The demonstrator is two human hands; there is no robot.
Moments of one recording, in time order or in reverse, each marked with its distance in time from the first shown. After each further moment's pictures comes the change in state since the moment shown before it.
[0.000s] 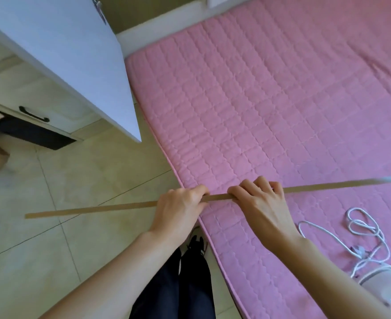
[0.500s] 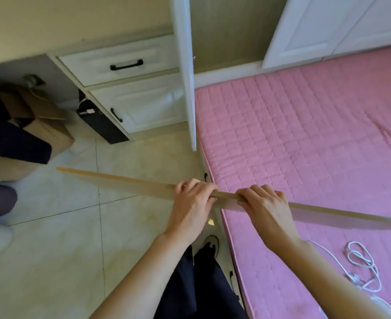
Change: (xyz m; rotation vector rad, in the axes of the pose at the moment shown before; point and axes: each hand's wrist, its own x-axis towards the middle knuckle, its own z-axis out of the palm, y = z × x) left_hand -0.112 -0.002 -0.123 -0.118 0.330 -0.084; right_hand -0.013 -0.111 -0.125 0.123 0.061 -0.105
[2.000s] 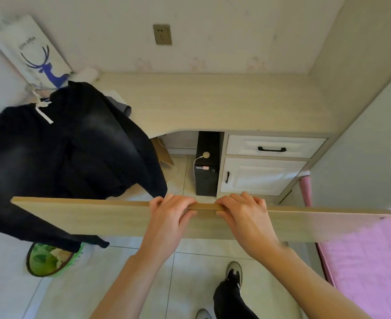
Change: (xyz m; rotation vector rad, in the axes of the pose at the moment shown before) left_hand -0.128 -0.336 -0.387 0.081 0.339 -0.242; right_hand 0.176 -0.510 -0.012 0.130 0.047 -0.395
